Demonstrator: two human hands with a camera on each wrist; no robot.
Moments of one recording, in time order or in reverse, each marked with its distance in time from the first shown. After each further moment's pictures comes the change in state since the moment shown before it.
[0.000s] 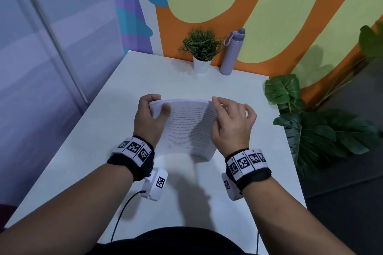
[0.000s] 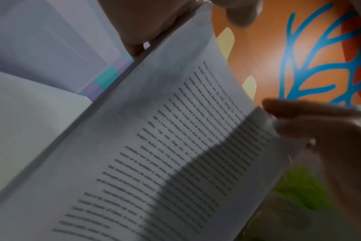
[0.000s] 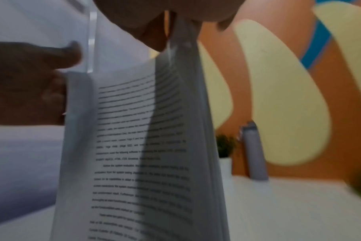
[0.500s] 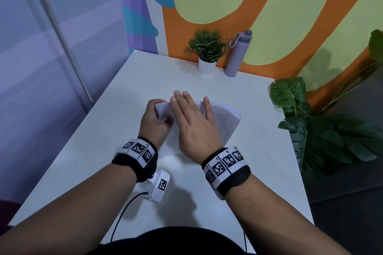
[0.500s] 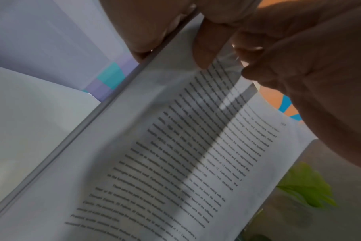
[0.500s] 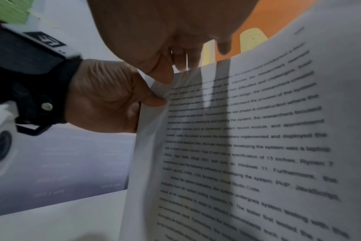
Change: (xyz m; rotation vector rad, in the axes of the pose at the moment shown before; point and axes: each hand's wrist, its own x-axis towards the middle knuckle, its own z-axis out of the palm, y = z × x) left_hand 0.007 -0.011 -0.002 -0.002 -0.047 -0.056; right_hand 0.012 -0.071 0.018 0.047 -0.440 -0.315
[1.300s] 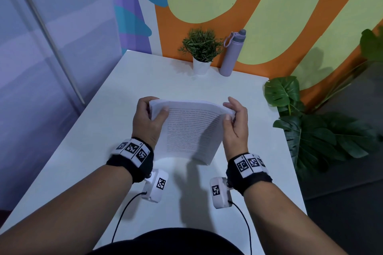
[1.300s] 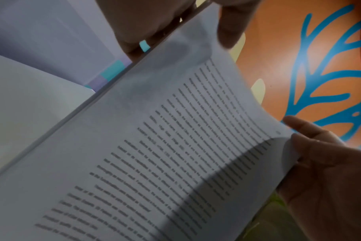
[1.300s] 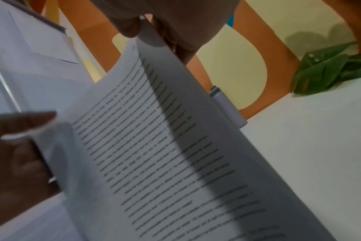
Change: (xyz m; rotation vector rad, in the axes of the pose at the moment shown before) left_hand 0.007 0.001 0.003 -0.057 0.062 0.038; right_hand -0.038 0.075 0.009 0.792 0.548 0.485
